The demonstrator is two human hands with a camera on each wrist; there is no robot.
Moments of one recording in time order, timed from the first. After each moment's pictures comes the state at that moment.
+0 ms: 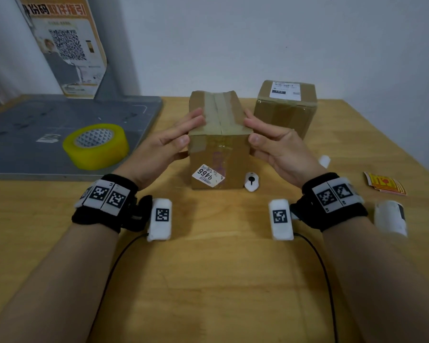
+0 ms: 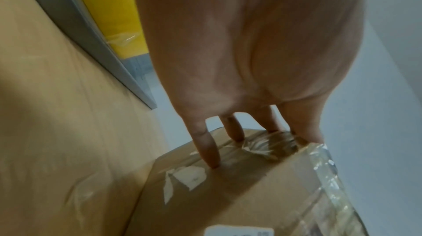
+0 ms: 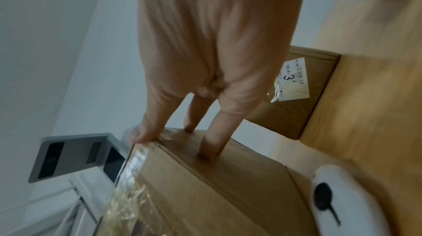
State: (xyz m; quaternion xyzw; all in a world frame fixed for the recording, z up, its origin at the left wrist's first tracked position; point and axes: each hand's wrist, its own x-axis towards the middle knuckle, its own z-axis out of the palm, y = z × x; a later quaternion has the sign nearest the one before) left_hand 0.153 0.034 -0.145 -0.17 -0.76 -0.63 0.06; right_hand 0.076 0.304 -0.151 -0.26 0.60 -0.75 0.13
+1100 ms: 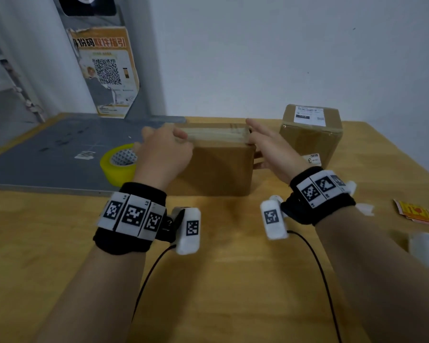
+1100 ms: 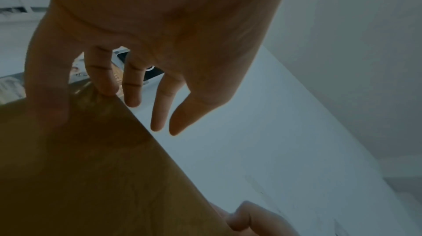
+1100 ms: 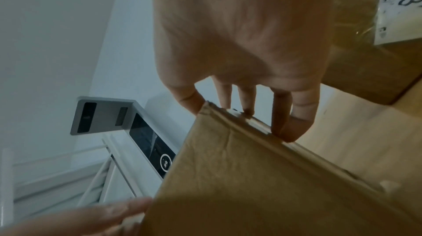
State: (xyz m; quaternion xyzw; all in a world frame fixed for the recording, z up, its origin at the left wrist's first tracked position) left_hand 0.166 0.023 -0.089 0.23 -0.89 -0.36 0.16; right_hand 0.052 0.226 -0.110 -0.16 0.76 -0.61 0.13
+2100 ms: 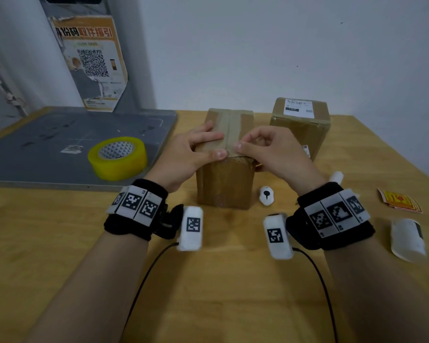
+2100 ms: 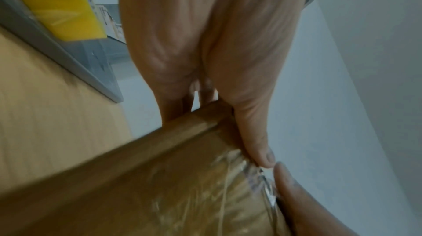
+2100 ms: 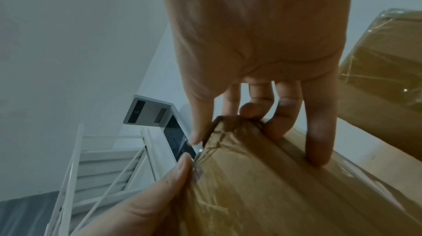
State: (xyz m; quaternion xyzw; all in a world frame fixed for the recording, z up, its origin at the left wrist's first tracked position) left_hand 0.142 0.045 -0.127 -0.07 -0.79 -0.59 0.13; right_hand 0.111 0.252 -0.098 -0.19 0.82 -0.54 -0.01
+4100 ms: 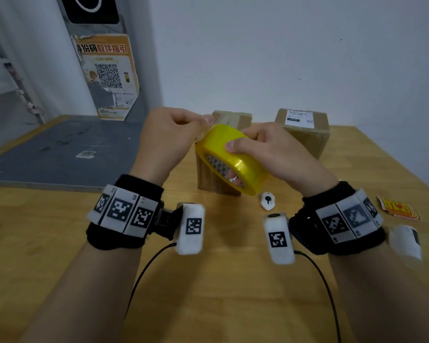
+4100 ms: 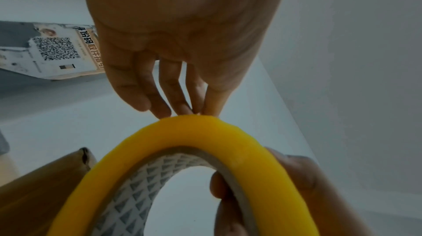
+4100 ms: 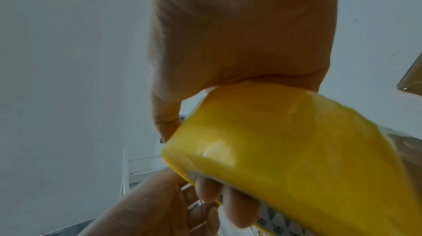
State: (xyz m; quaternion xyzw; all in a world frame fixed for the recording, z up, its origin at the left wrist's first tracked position) left_hand 0.198 0.057 -0.057 0.03 -0.78 -0.54 0.31; right_hand 0.166 0.251 -0.046 -0.29 0.79 -0.54 0.12
